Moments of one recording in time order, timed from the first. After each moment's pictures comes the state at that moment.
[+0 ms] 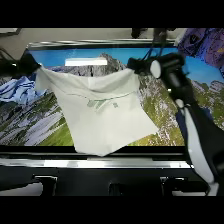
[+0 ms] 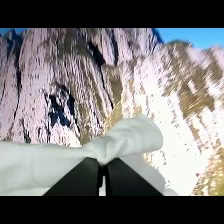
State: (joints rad) left arm 0.14 -1.46 1.58 1.07 -0.93 -1.60; right arm 0.37 -1.59 1.72 -1.65 0.88 2.13
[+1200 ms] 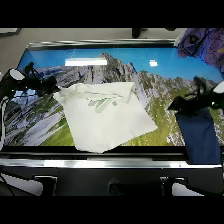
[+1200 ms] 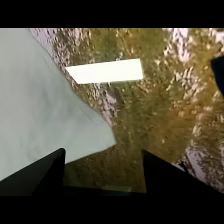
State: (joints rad) left arm 0.14 -1.74 1.60 1.08 -1.07 -1.68; right arm -0.32 -1.38 1.20 -1.12 1.37 1.44
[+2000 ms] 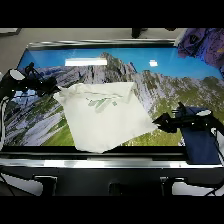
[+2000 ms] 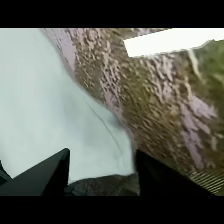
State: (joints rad) left arm 0.14 -1.74 1.60 1.08 -1.09 -1.68; right arm -0.37 -1.53 0.85 -0.73 1.18 1.17
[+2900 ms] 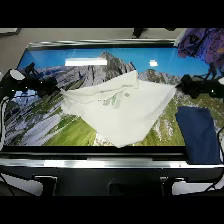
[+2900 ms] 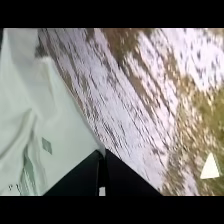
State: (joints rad) left arm 0.14 -1.74 1.60 1.08 -1.10 -1.68; right arm -0.35 -1.63 1.52 -0.87 1.03 1.53
